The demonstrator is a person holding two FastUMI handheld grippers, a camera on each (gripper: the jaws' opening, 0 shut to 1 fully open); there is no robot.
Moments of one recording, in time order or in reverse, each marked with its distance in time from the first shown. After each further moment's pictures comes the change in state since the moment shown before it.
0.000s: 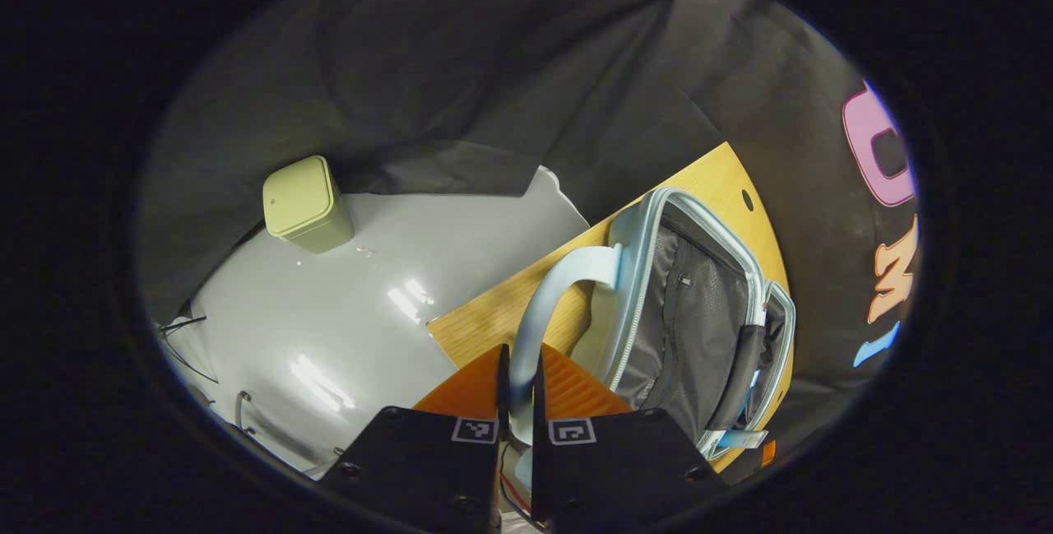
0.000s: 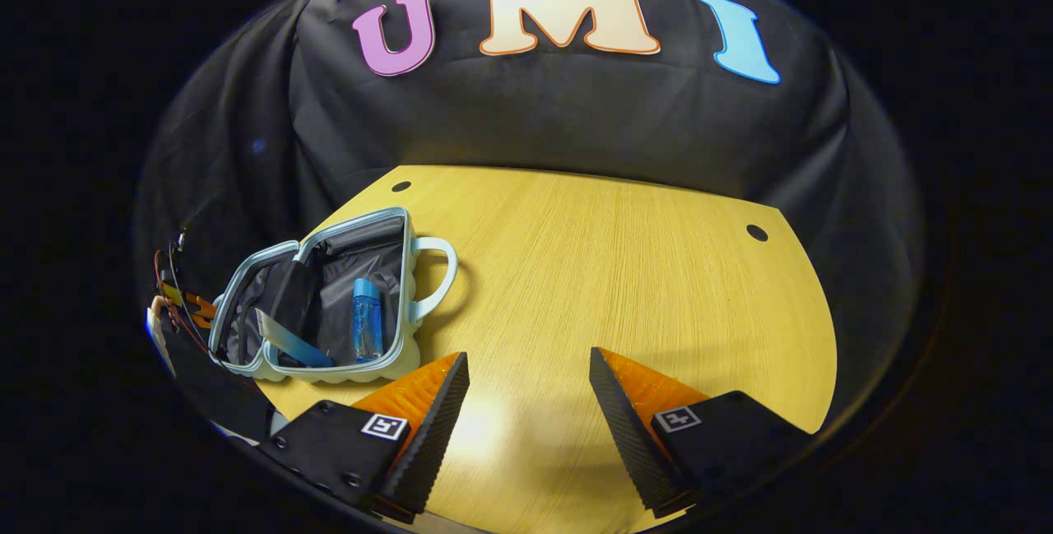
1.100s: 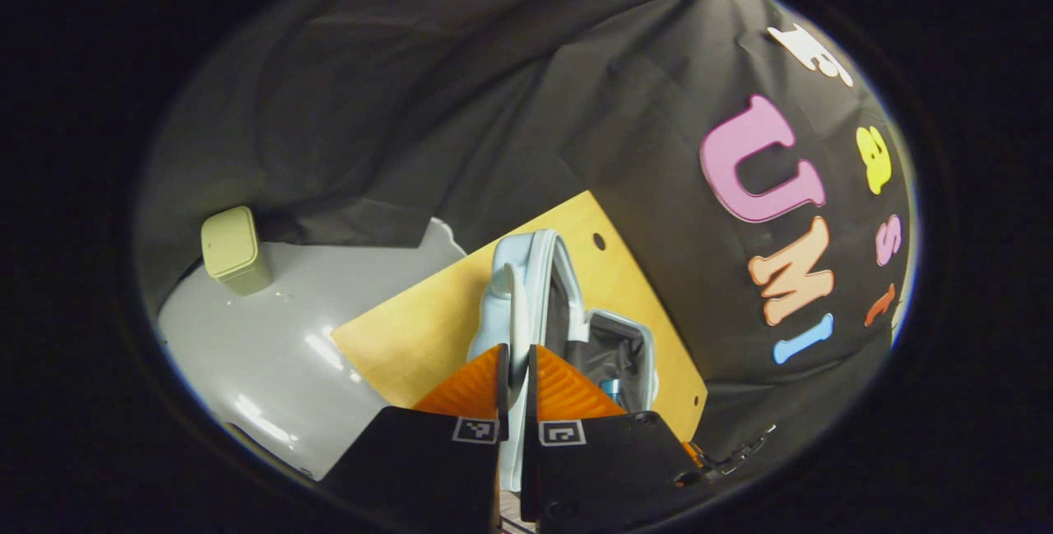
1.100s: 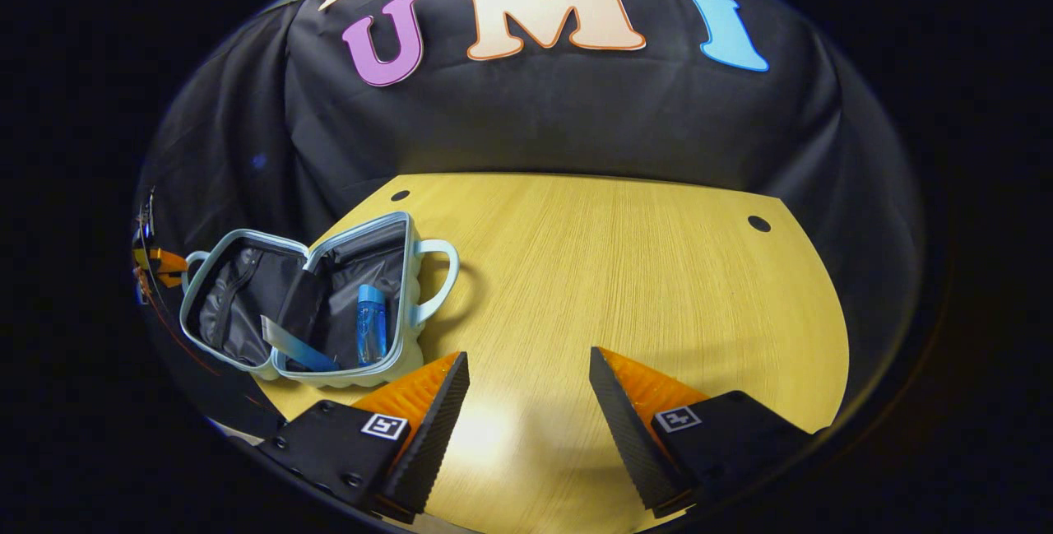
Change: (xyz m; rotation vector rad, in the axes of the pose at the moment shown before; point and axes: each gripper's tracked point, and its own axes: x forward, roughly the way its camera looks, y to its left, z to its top) left arm -0.142 -0.136 0.034 0.047 -0.182 -0.379; right arm -0.004 -0.010 -0.005 0.058 -0.017 0.039
